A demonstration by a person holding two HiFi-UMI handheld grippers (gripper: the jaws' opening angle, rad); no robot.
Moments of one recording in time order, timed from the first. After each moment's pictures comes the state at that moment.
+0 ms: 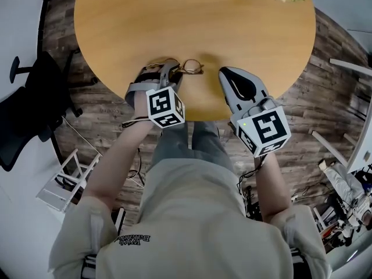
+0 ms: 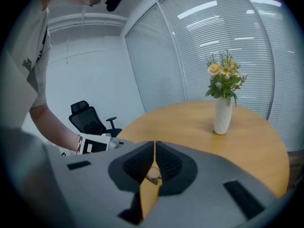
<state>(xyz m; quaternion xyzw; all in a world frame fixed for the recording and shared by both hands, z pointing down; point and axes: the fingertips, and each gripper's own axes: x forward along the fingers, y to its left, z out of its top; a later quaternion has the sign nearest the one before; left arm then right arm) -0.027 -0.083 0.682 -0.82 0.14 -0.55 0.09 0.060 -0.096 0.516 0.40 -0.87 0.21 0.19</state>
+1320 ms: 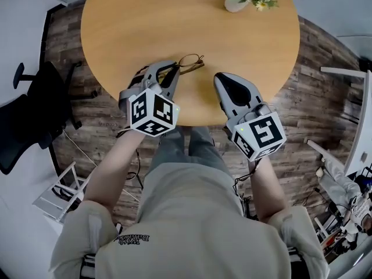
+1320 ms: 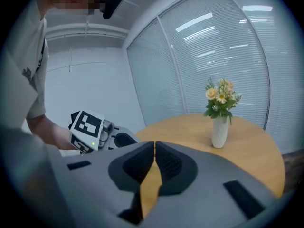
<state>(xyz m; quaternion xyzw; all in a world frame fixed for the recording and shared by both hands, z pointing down) -0.015 -0.121 0.553 -0.87 0.26 -0.41 0.04 0.067 -0.092 0.459 0.43 -0.88 0.19 0.13</state>
